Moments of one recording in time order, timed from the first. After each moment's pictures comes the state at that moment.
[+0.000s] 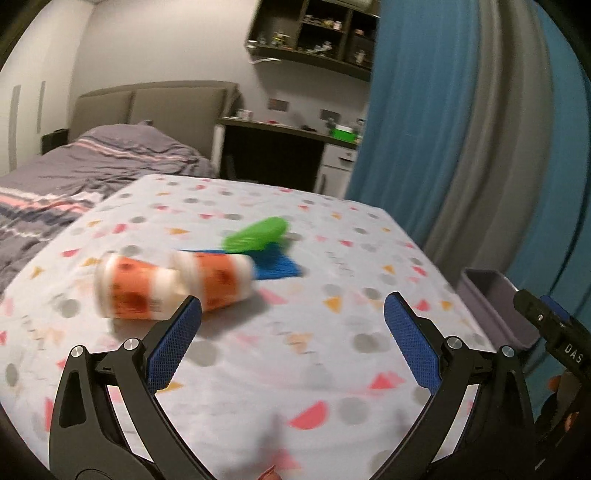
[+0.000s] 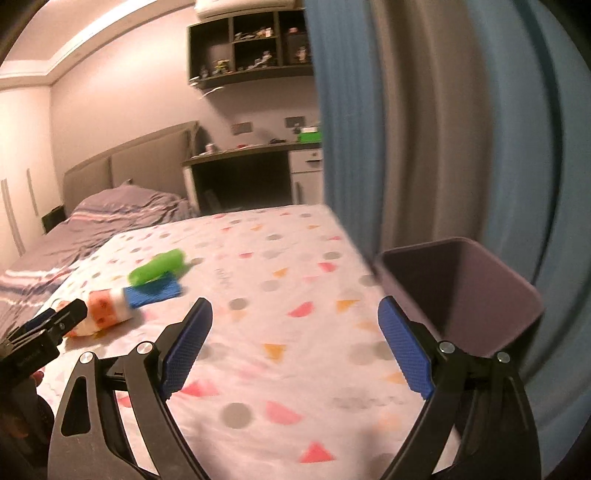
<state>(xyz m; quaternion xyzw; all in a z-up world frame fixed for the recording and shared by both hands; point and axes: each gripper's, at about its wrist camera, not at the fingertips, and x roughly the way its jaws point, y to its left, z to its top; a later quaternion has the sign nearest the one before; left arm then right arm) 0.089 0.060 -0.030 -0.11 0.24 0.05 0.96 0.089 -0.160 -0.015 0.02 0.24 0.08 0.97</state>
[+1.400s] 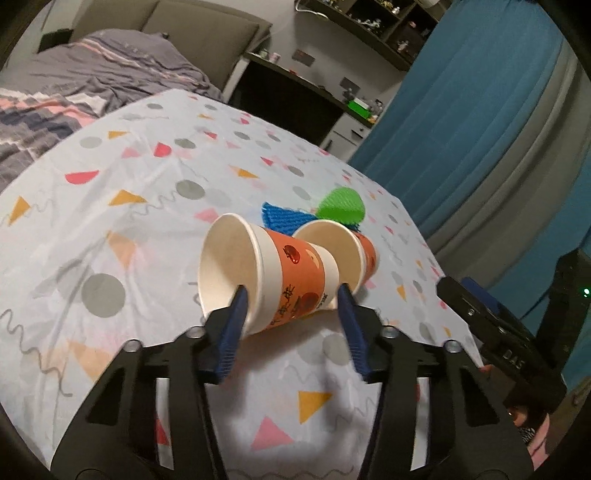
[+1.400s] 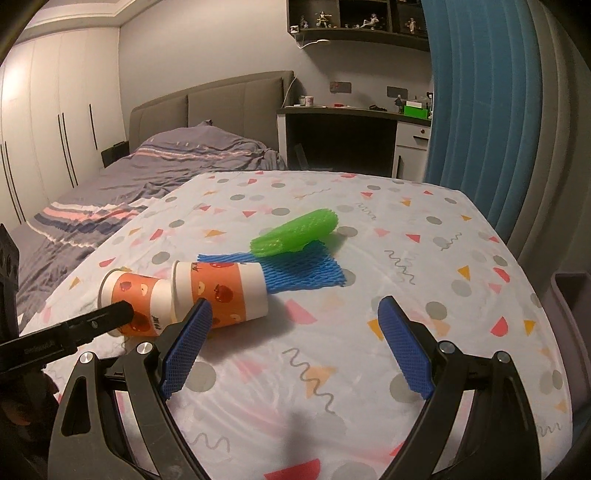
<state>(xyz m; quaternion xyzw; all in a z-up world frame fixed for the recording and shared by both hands) 0.110 0.233 -0.090 -0.26 0.32 -0.04 0.91 0.138 0.035 -0.045 -0.05 0.30 0.21 0.93</state>
